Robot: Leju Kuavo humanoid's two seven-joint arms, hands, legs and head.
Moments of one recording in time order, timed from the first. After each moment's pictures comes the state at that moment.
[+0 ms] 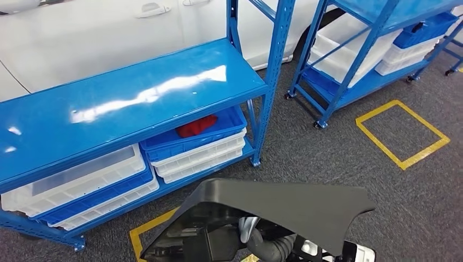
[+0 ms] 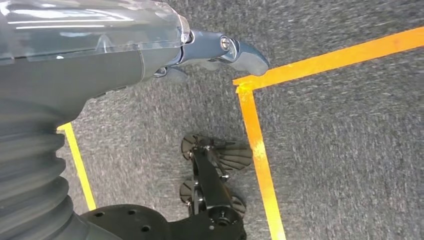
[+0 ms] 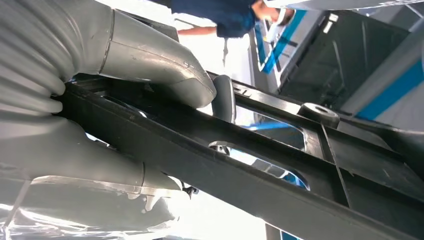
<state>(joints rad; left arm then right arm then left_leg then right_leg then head) -0.07 -0.05 1.33 -0.22 -0.92 -0.04 -0.24 -0.07 -0.05 0.53 -1.94 -0.08 0.40 -0.66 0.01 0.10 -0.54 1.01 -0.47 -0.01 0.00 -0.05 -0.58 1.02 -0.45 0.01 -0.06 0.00</state>
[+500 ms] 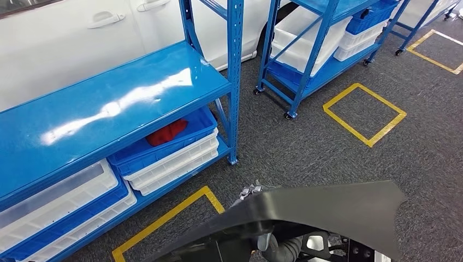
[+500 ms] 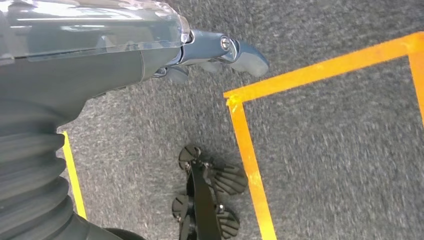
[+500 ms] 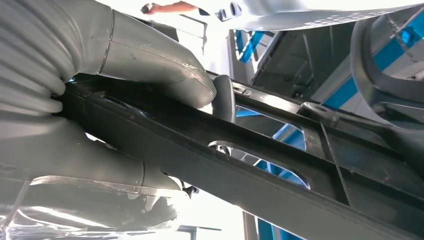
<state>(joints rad) -0.06 -0.05 1.38 -0.22 -0.86 0.09 -0.23 -0.07 0.00 0.48 -1.96 -0.17 0.59 -0.66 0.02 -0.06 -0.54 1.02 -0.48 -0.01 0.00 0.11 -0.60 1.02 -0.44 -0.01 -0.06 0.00</state>
